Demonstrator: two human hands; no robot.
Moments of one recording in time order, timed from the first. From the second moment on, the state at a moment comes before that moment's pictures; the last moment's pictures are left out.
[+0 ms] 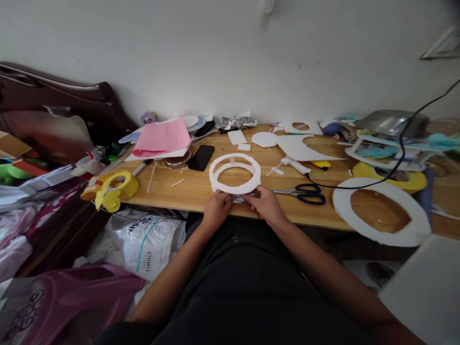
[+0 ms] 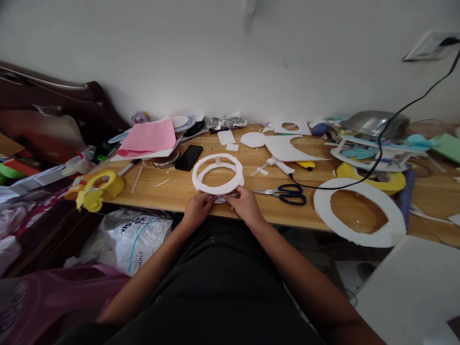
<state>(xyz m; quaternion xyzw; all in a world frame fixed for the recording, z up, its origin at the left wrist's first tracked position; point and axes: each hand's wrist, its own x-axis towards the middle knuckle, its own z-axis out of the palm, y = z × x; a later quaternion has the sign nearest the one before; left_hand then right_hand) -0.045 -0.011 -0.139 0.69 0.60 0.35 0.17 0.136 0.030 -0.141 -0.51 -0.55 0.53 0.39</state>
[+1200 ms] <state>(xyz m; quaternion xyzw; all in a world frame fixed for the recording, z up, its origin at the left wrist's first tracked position) -0.041 -0.015 -0.137 0.65 0.63 0.39 0.18 0.143 0.025 -0.134 -0.40 -0.56 0.61 0.41</state>
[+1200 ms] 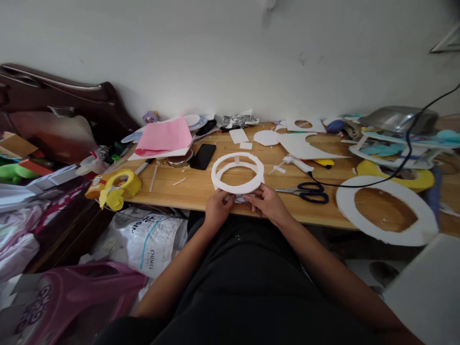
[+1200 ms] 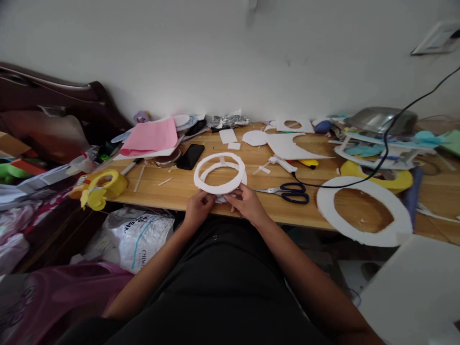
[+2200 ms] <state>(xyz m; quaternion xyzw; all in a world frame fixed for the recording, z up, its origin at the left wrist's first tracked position) -0.039 -0.015 -0.134 0.59 0.59 0.49 0.27 0.140 0.026 -0.129 -0.38 -0.56 0.62 0.39</state>
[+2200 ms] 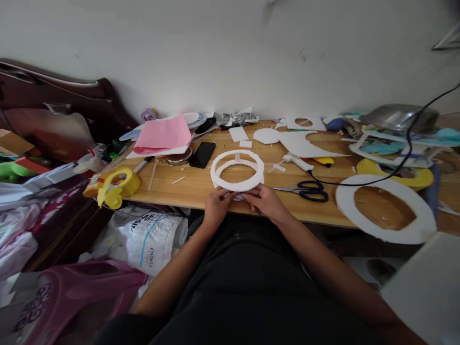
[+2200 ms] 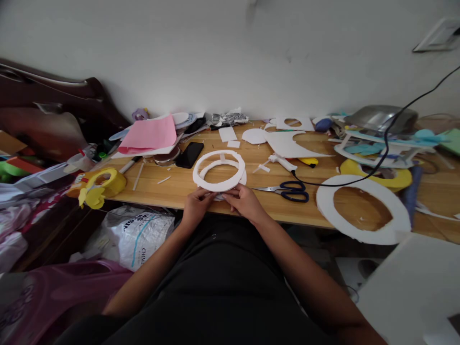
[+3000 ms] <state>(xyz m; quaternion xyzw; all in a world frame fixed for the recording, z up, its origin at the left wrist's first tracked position) -0.043 -0.018 -0.134 0.57 0.59 0.49 0.29 0.137 0.024 -0.130 -0.40 -0.55 0.60 0.42</state>
